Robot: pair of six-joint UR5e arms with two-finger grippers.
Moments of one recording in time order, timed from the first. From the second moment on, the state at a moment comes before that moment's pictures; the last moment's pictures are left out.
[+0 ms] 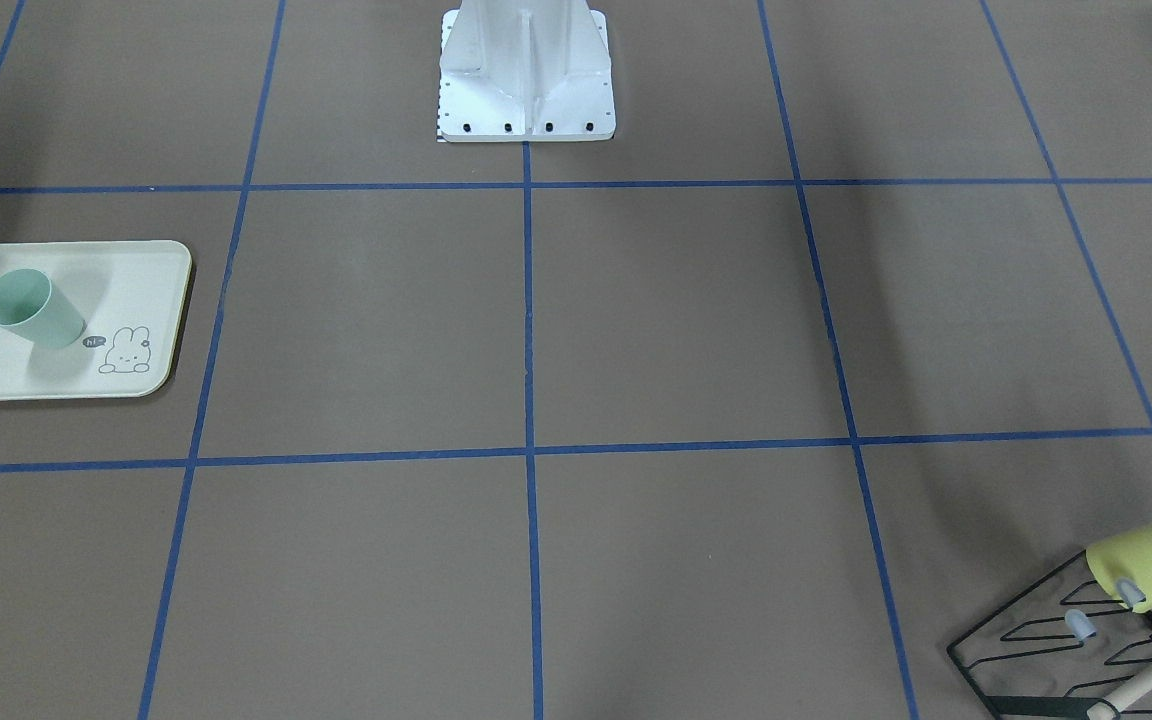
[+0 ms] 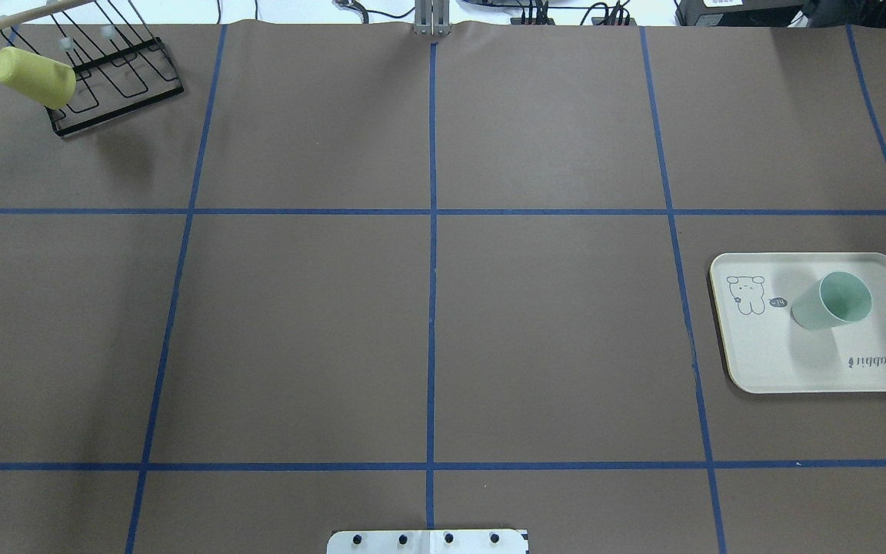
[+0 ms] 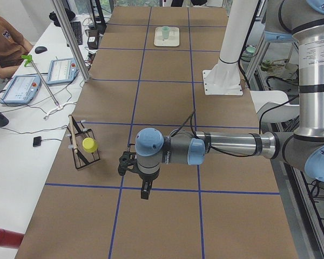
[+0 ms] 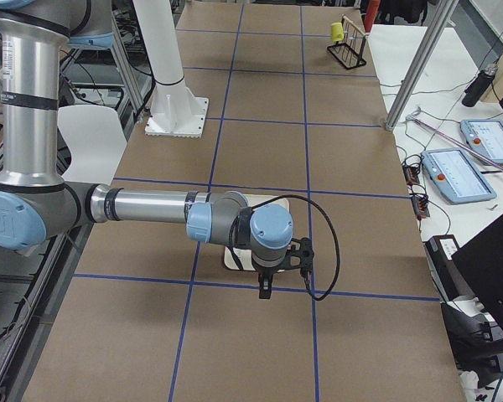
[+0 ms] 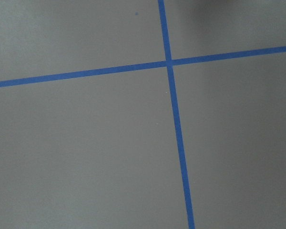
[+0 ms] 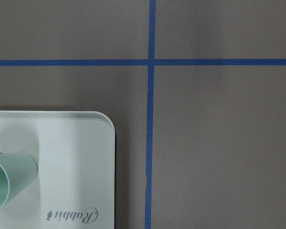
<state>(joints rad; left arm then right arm) -1.63 -1.44 -1.74 -1.60 -2.32 0.10 1.66 -1.68 1.69 -1.68 2.43 -0.13</state>
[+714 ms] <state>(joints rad) -1.63 -1.43 -1.75 -1.60 -2.32 0.06 1.66 -1.68 1.67 -1.68 2.40 -0.15</state>
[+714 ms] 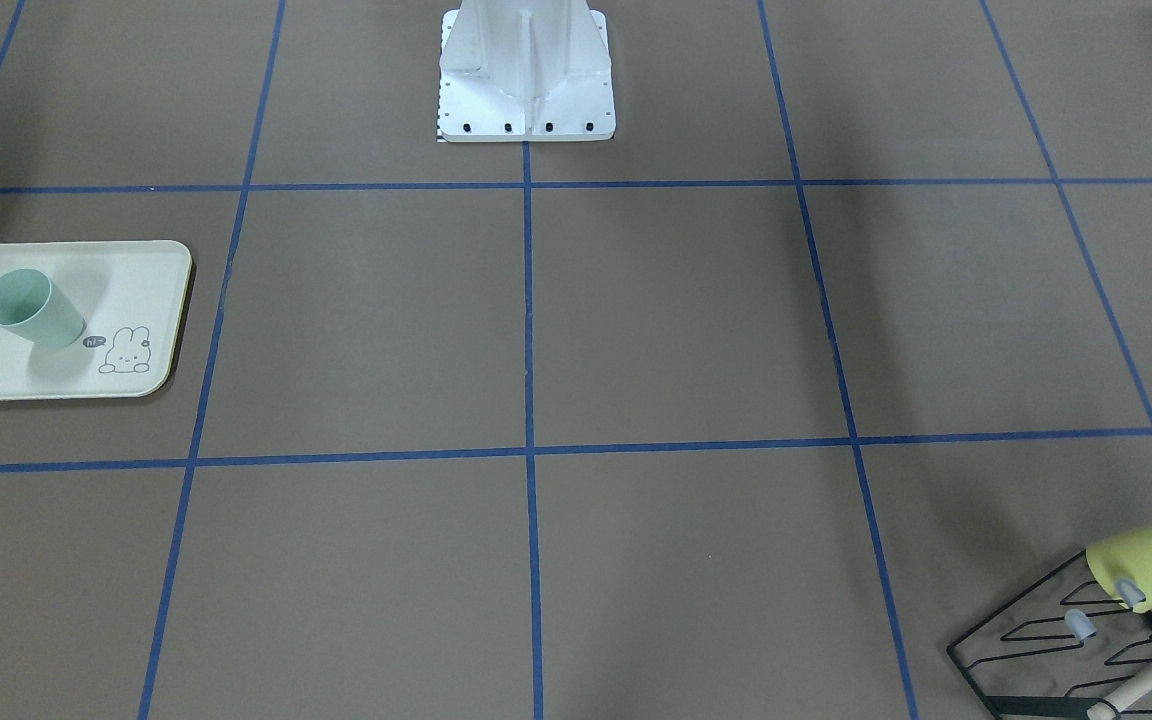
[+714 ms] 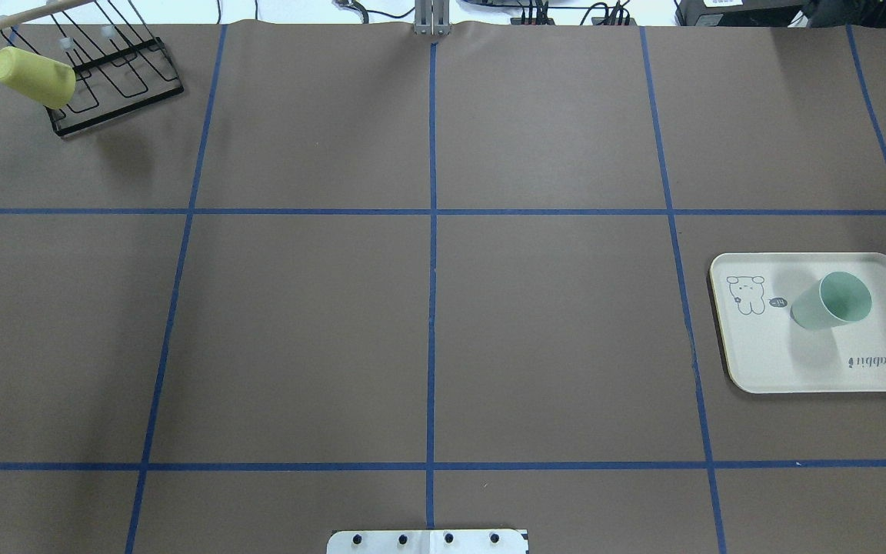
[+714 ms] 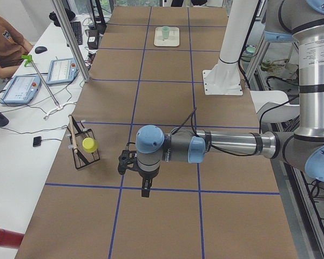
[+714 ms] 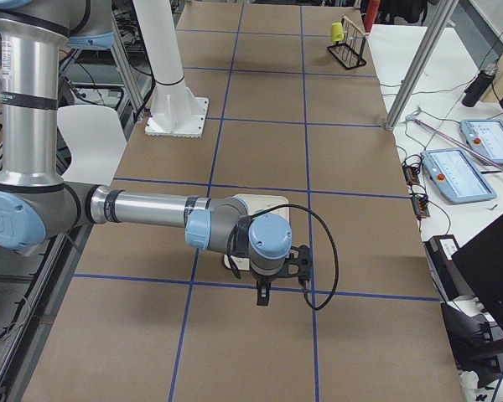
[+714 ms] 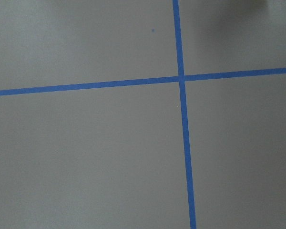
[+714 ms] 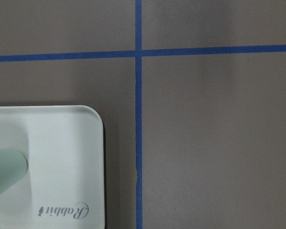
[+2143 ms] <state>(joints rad) -1.63 -1.43 -1.76 -1.60 -2.32 0.06 1.66 -1.65 1.70 -1.68 2.33 -0.13</state>
